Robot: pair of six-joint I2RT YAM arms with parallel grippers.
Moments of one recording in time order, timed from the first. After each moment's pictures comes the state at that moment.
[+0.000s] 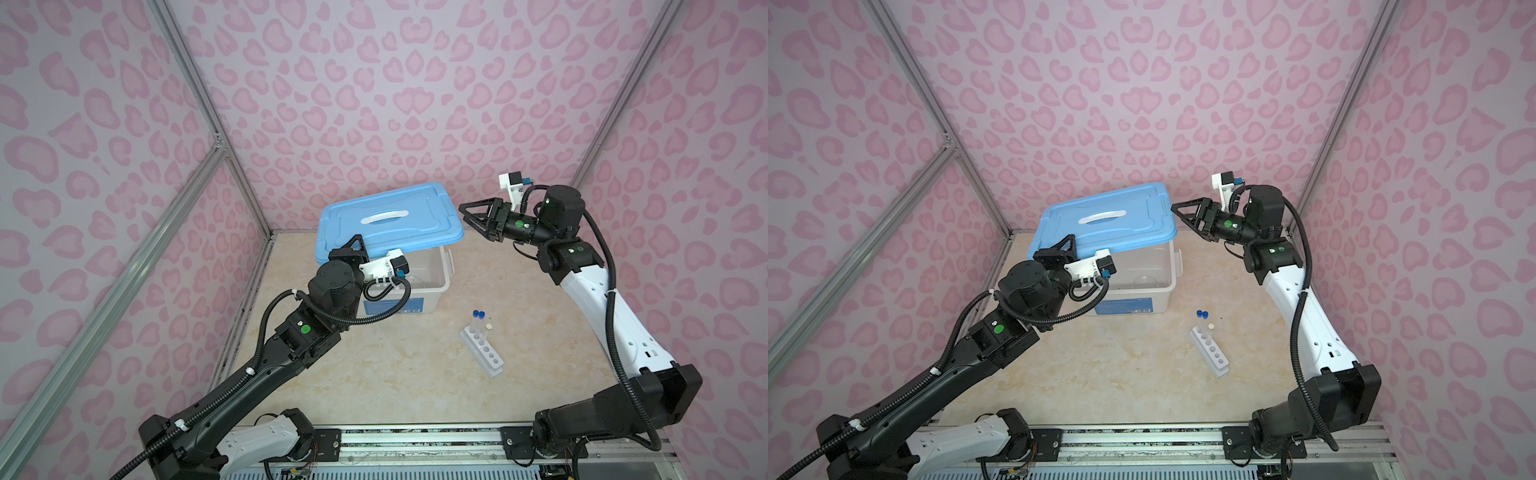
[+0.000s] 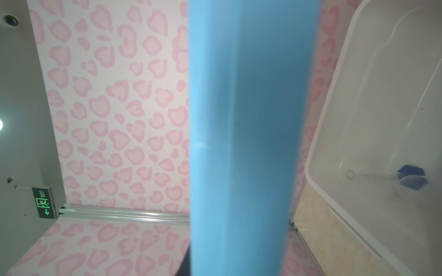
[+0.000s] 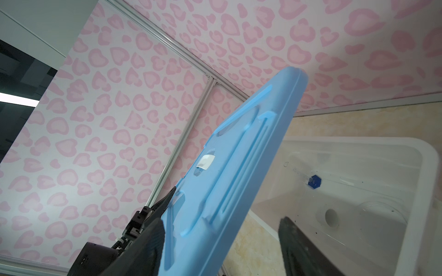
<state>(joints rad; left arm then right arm) -0.79 1.08 1.10 -0.03 -0.67 1.42 0.21 1.47 1.51 -0.18 -0.88 0.90</state>
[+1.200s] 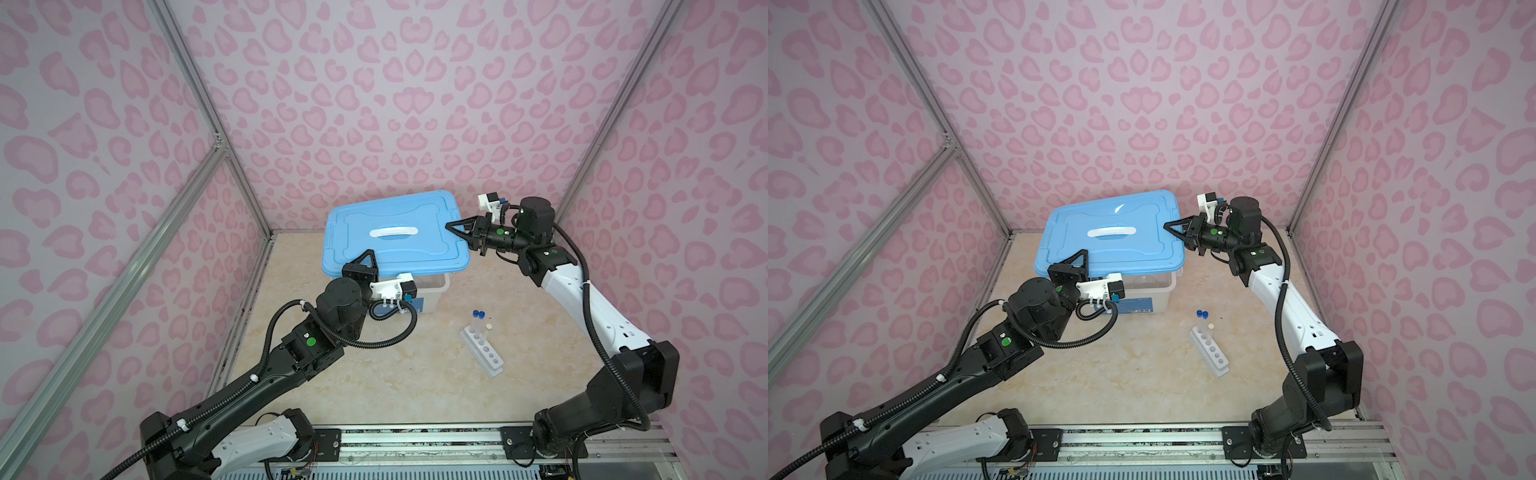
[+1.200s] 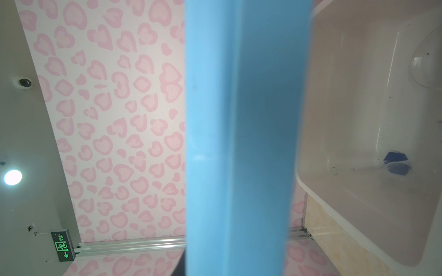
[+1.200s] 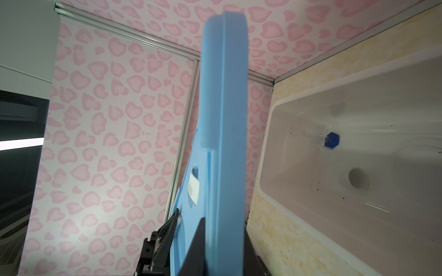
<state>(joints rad) -0.87 1.04 1.00 0.00 -0.65 1.54 0.24 1.53 1.40 -0.05 -0.90 1.14</state>
